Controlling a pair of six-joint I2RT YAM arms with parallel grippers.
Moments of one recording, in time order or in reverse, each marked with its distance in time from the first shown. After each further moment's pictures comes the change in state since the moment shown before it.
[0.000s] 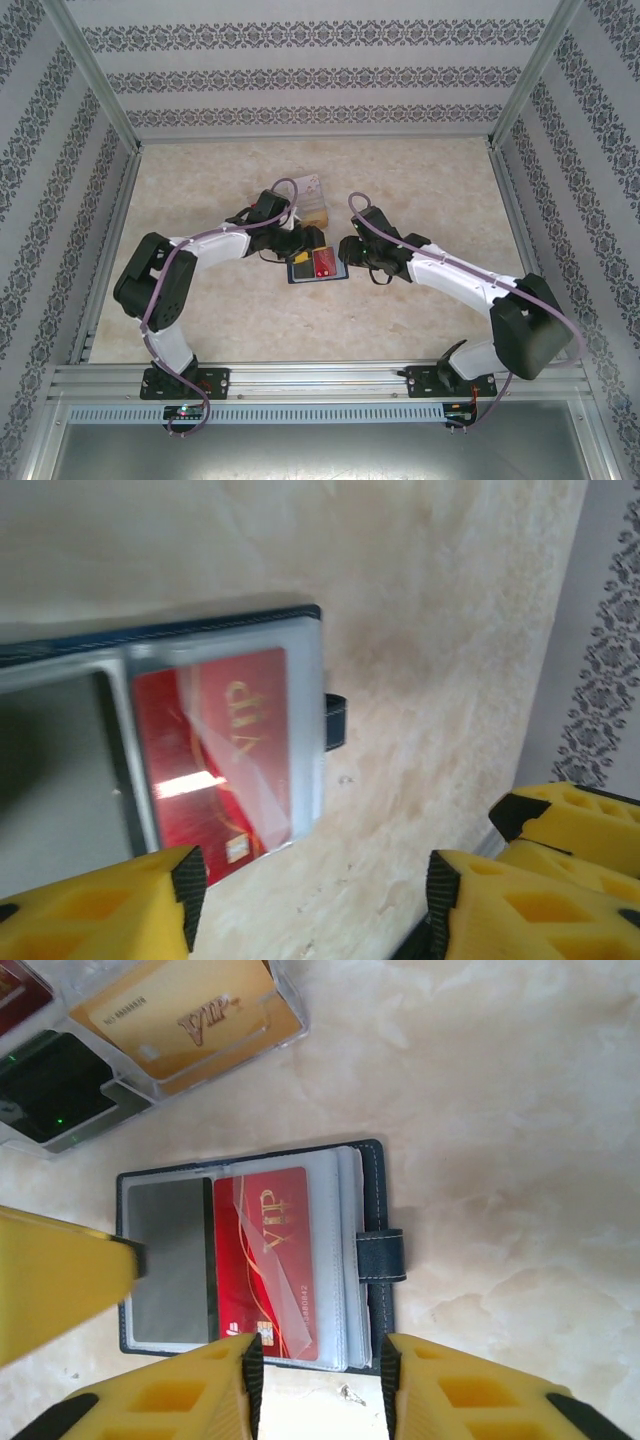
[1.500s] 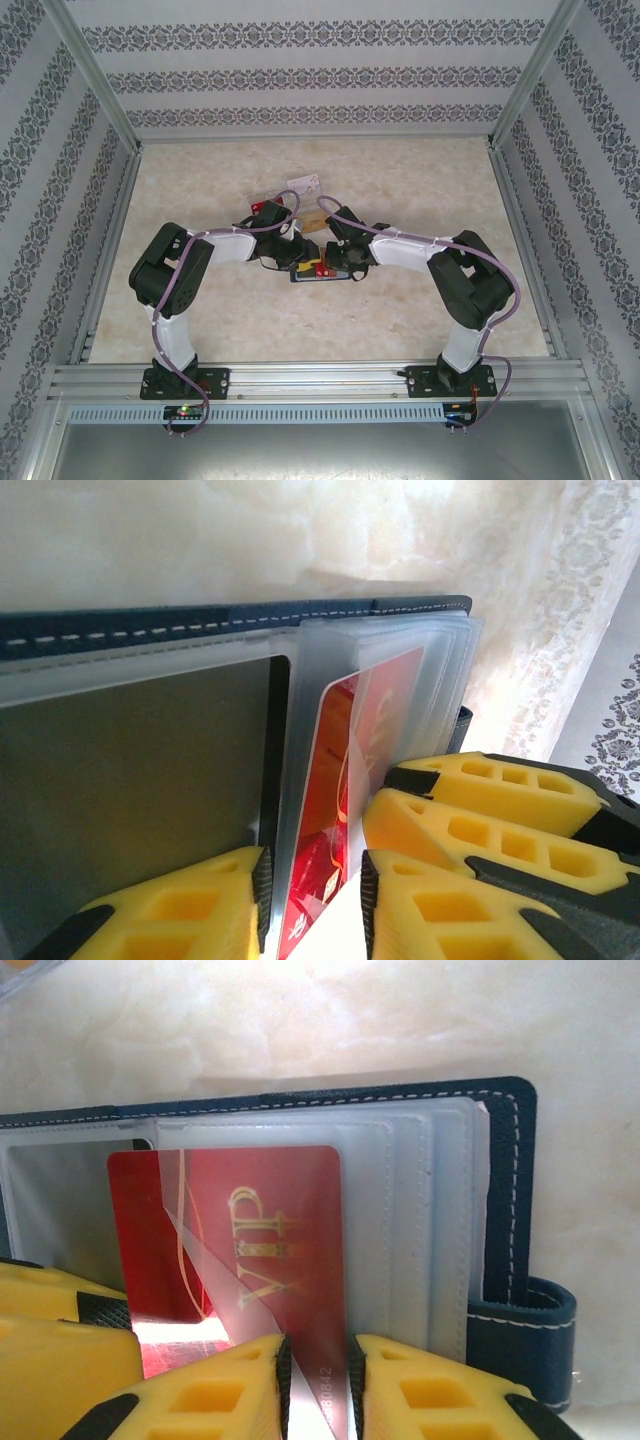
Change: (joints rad) left arm 0.003 0.134 -0.027 0.082 0.059 -0.039; right arm 0.012 0.356 0.159 -0.015 -0.097 0.004
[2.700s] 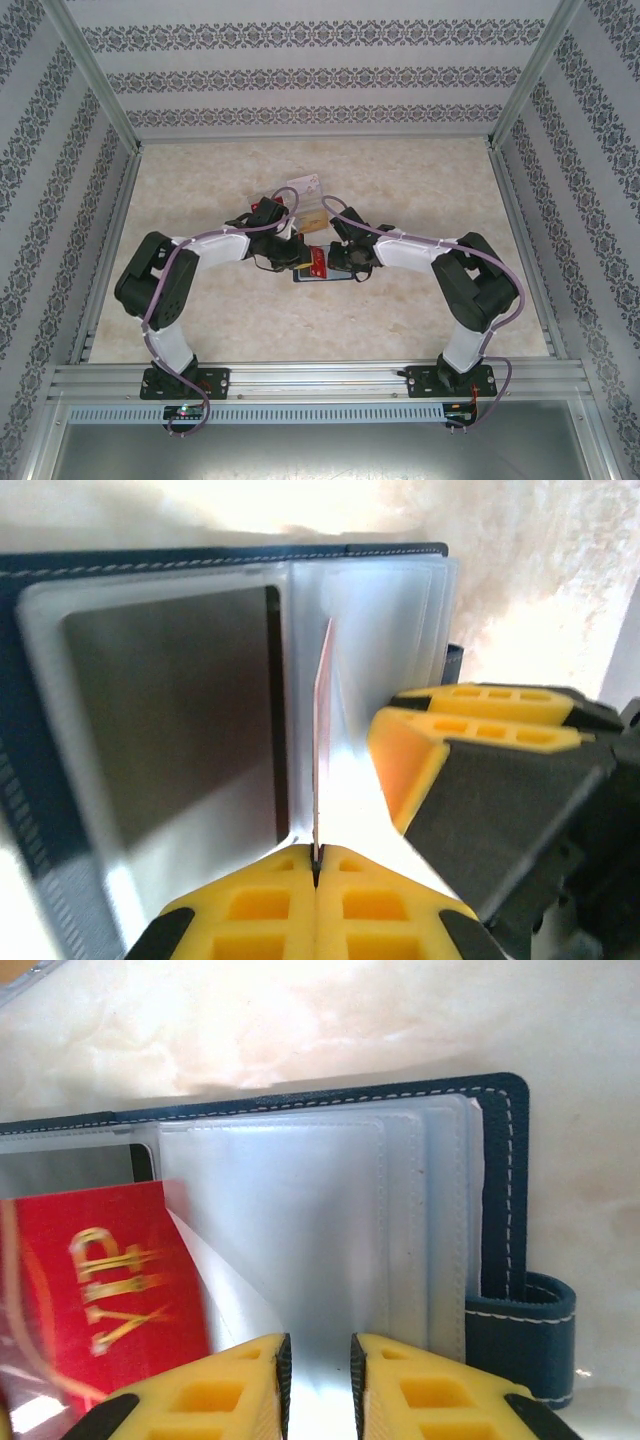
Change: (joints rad) left arm -0.003 -0.127 0.003 -0.186 -0.061 0.171; right arm -0.018 -0.032 -0.040 0.023 -0.003 0.014
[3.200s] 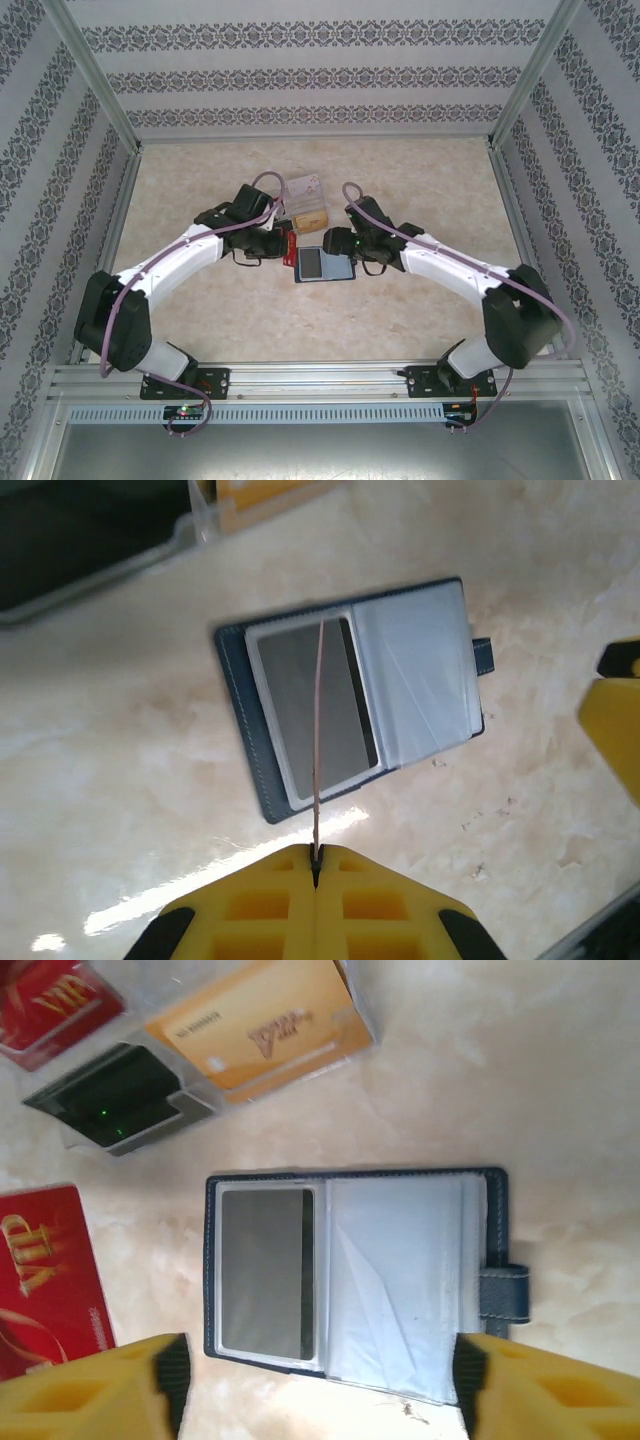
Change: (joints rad) left arm 0.006 -0.288 0.093 -0.381 -0.327 0.280; right arm -0.004 -0.294 -0.027 -0.035 0.039 -0.029
